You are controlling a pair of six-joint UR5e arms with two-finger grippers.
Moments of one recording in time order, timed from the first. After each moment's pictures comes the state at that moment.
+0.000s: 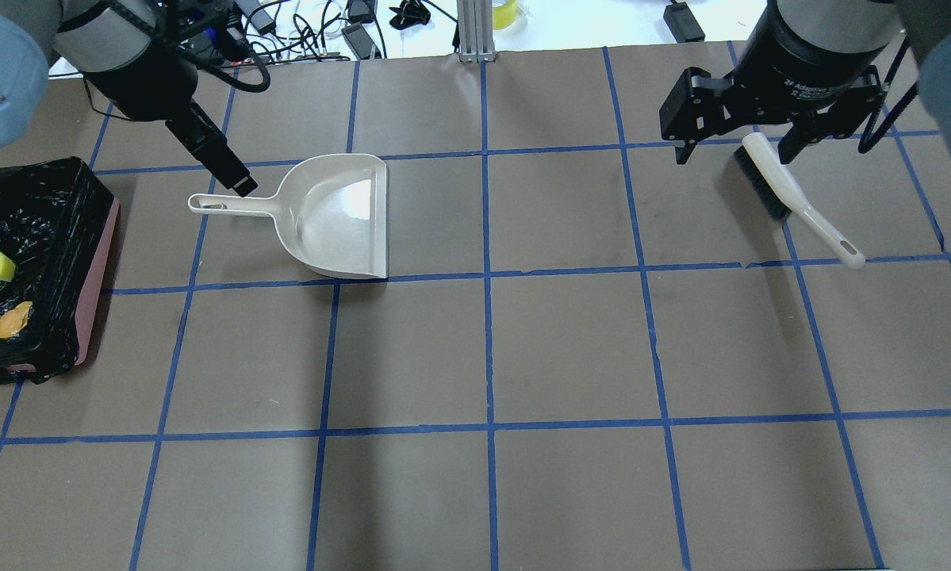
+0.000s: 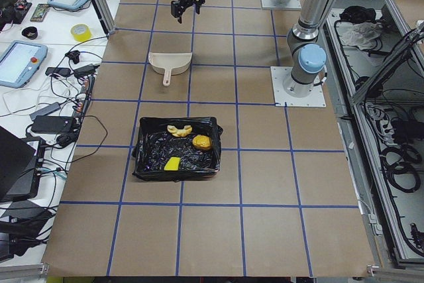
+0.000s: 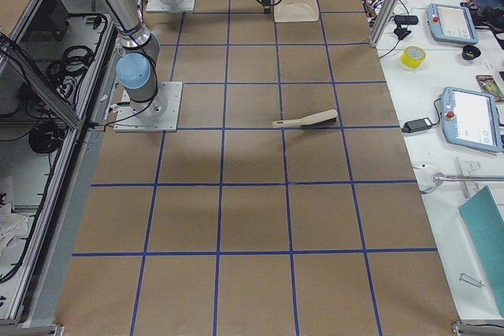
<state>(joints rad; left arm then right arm) -1.51 -1.63 -1.53 -1.52 1.50 0.85 1.59 -1.67 1.57 -1.61 -1.58 0.08</state>
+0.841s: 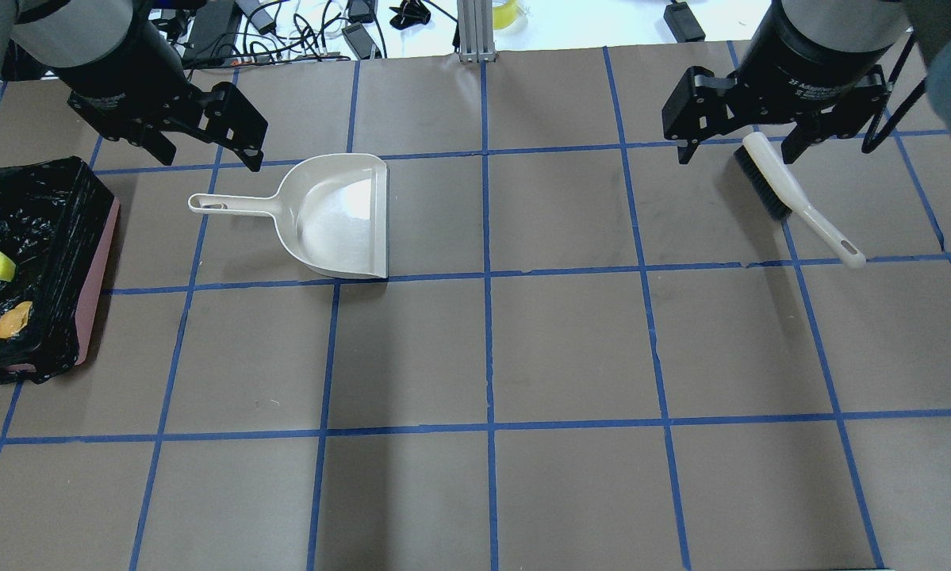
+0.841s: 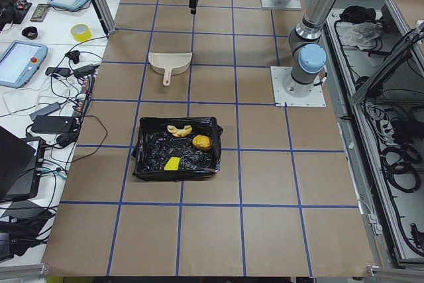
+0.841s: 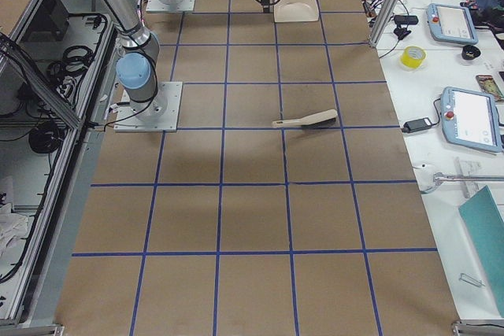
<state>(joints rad) -1.53 -1.54 -1.54 -1.53 1.56 0.17 1.59 -1.67 1.57 -1.60 -1.58 0.08</state>
